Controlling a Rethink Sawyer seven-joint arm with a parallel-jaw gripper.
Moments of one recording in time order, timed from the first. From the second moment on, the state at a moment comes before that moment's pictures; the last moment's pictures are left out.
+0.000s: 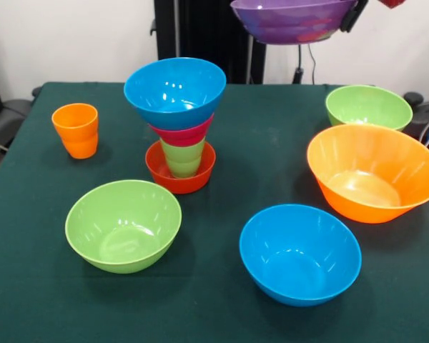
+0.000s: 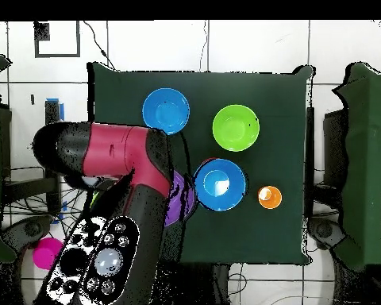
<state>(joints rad) 0.30 -0.61 -0.44 1.35 0.17 1.20 2.40</state>
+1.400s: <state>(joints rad) 0.25 -0.60 -0.48 1.29 0.10 1.20 2.40</state>
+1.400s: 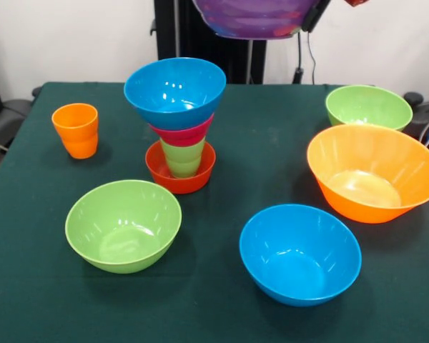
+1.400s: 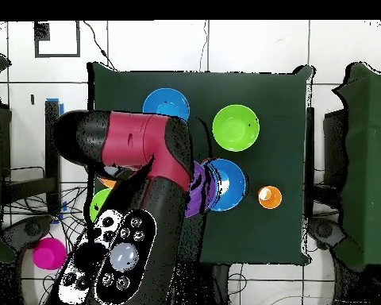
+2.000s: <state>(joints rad) 0.16 -0.60 -0.47 1.29 0.05 1.15 2.40</state>
